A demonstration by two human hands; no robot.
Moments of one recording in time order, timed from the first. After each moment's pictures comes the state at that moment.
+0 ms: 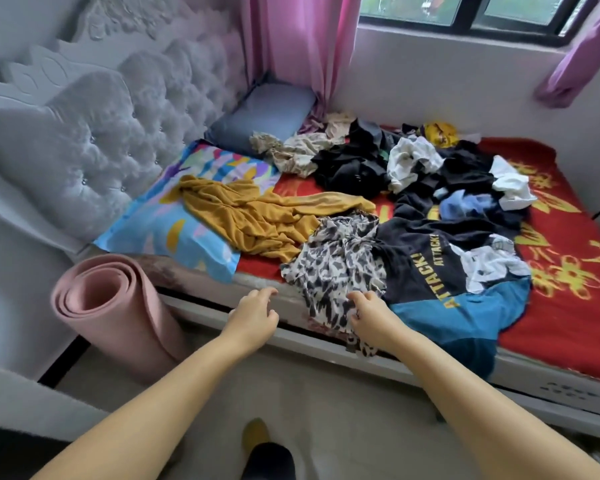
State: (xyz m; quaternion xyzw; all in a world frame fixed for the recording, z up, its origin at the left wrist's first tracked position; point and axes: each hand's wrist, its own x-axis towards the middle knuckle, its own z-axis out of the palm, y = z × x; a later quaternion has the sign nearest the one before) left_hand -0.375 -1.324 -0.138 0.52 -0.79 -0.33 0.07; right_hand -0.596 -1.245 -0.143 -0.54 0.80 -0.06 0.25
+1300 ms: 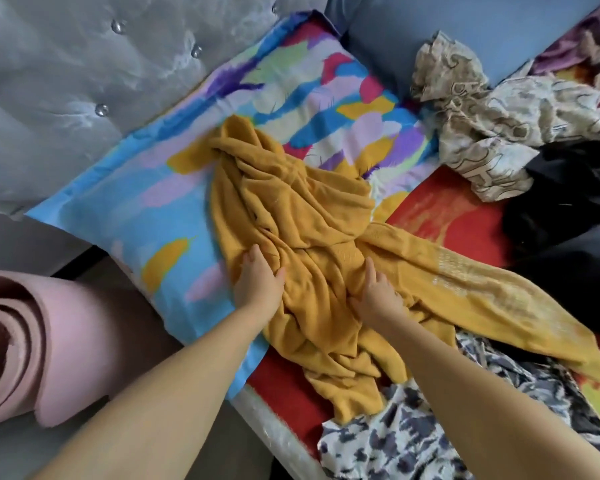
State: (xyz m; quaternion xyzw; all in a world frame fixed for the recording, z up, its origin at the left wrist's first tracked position) left_hand -0.450 -1.879 -0.391 0.83 -0.44 -0.33 0.08; right_hand -0.654 -1.888 -0.416 -0.60 0.71 0.19 0.31
